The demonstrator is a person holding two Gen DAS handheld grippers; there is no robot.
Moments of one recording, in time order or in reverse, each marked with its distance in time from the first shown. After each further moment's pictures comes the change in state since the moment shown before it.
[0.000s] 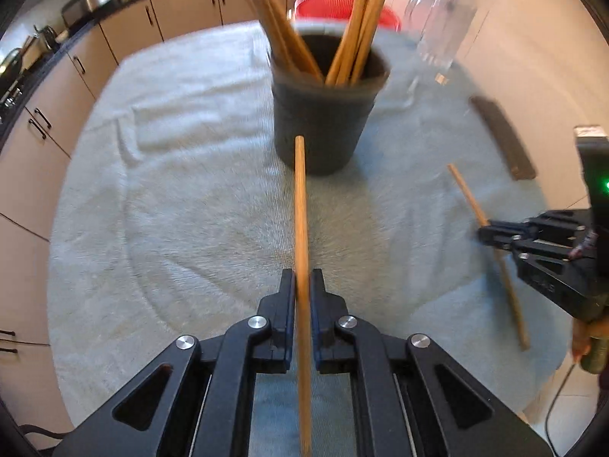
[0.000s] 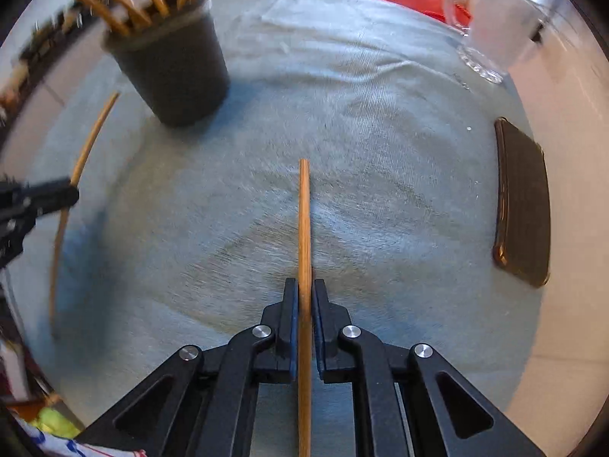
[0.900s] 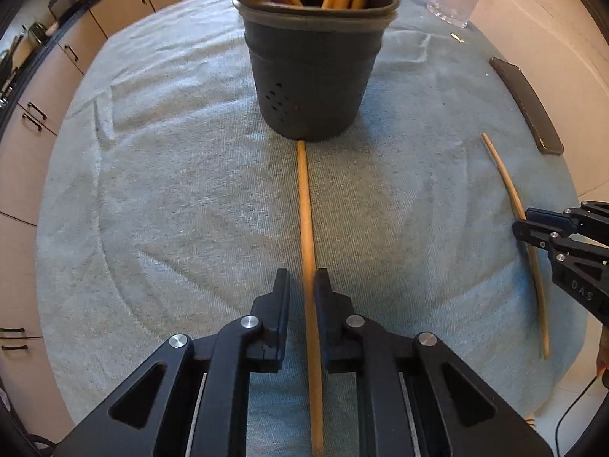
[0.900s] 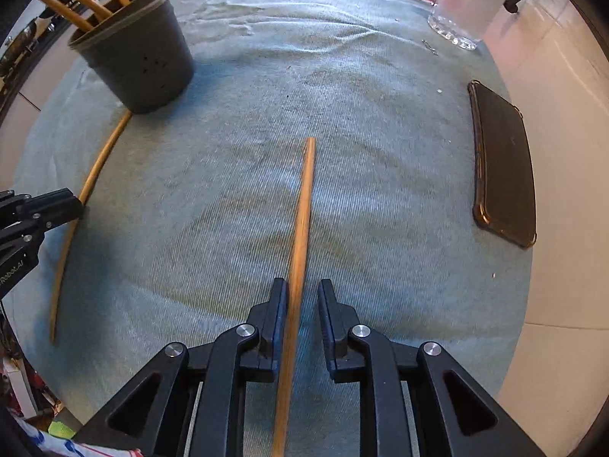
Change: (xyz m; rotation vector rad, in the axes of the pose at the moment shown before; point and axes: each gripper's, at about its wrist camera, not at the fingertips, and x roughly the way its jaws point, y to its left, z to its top) left arm 0.050 -0.011 -0.002 0.016 0.183 0.034; right arm 0.000 -0.004 -0.024 0.048 0.117 -0.090
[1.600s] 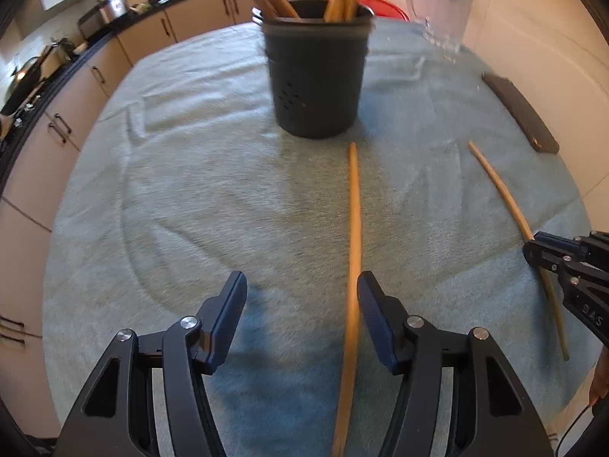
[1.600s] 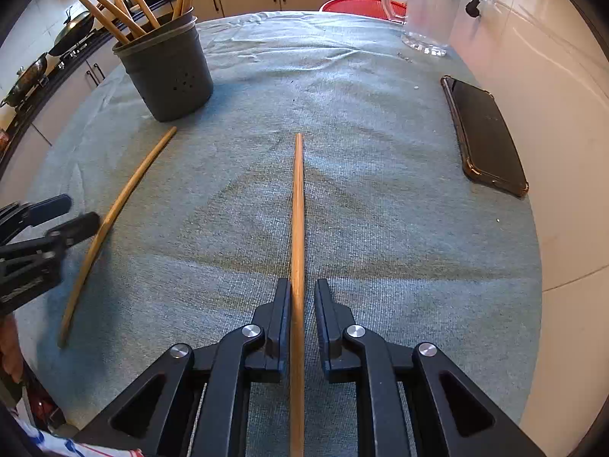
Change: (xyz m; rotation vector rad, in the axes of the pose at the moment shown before) left arm -0.011 -0.012 -0.049 -0.005 -0.195 0.073; right arm -0.013 0.001 -0.064 0.089 -0.211 0.038
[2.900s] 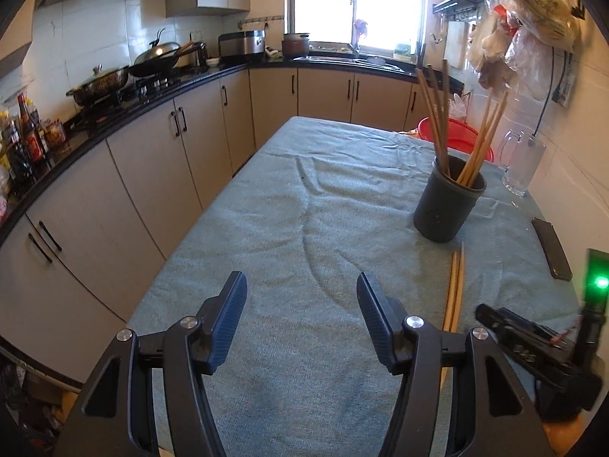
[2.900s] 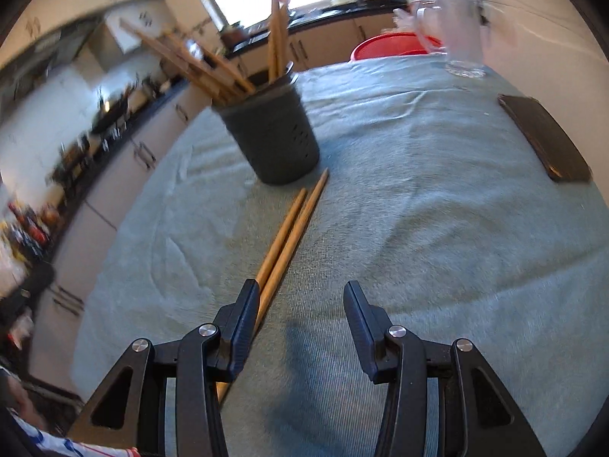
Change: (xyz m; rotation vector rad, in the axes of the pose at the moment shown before) left arm -0.126 0.103 -0.073 -0.399 -0.365 0.187; right arm -0.004 0.087 0.013 0.148 -0.239 0.218
